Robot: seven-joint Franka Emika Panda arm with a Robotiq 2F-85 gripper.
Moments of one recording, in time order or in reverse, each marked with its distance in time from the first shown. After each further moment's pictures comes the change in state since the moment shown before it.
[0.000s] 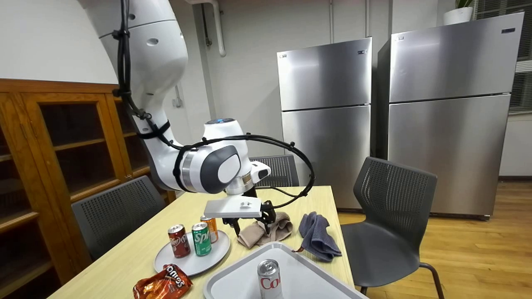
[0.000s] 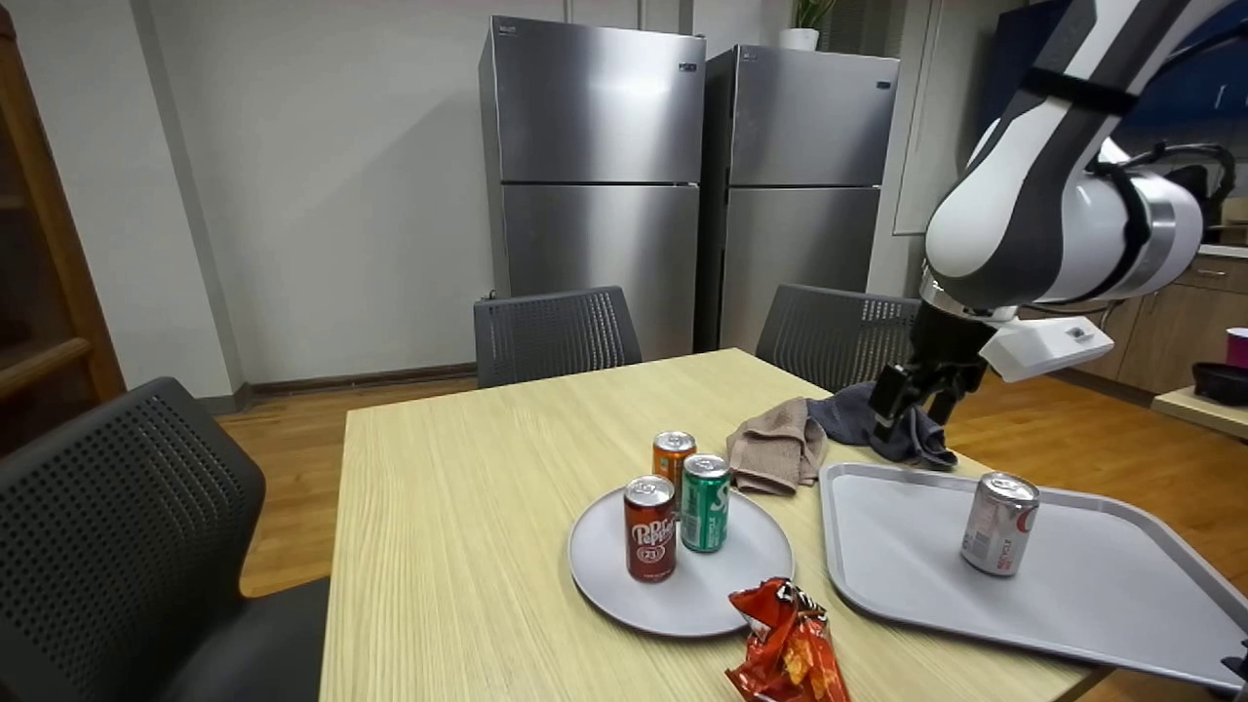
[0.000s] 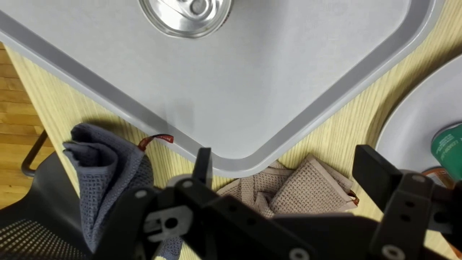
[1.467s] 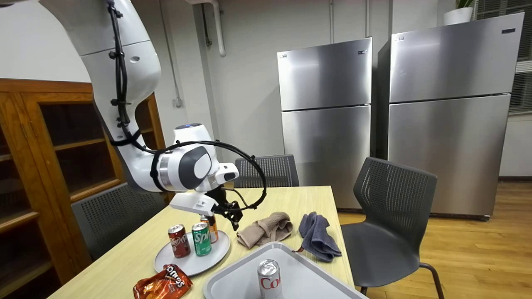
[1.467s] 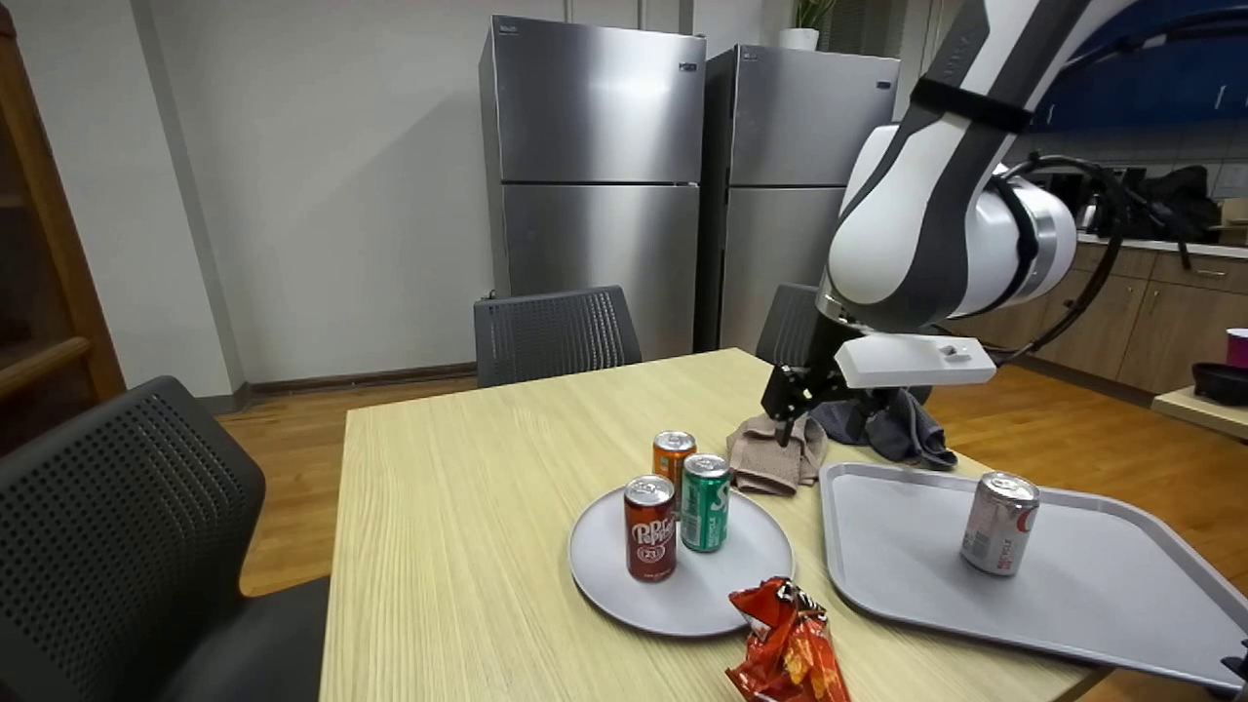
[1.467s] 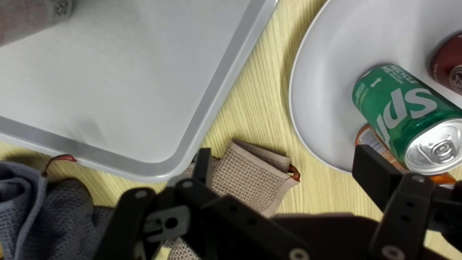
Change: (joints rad) arm 0.383 0.059 -0.150 0.066 0.003 -0.007 0.485
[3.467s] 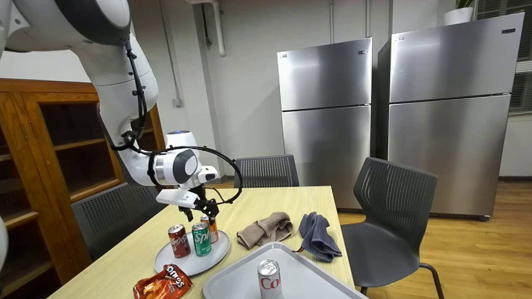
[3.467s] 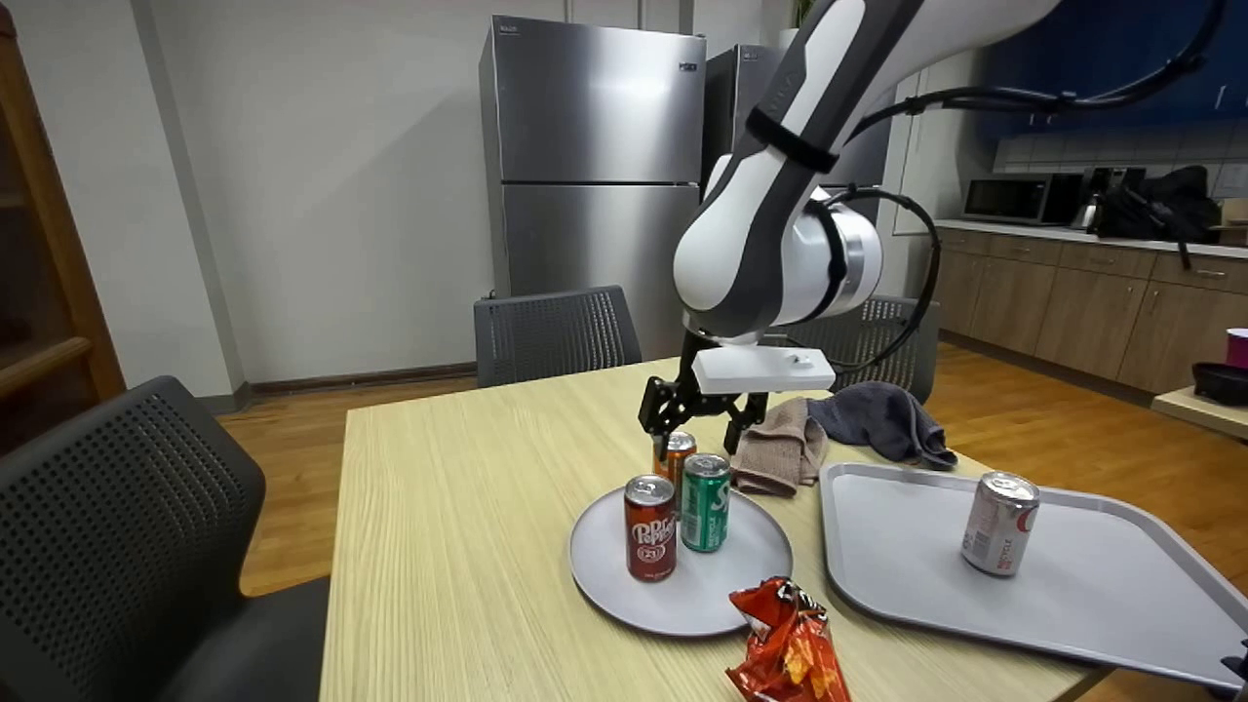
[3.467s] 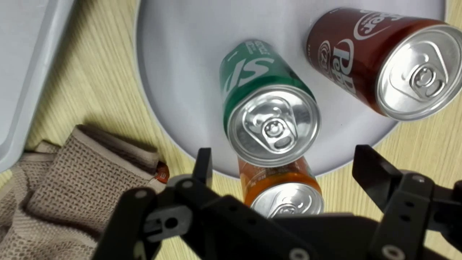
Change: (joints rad) arm 0.074 0.212 0.122 0.325 0.046 -0.179 0.037
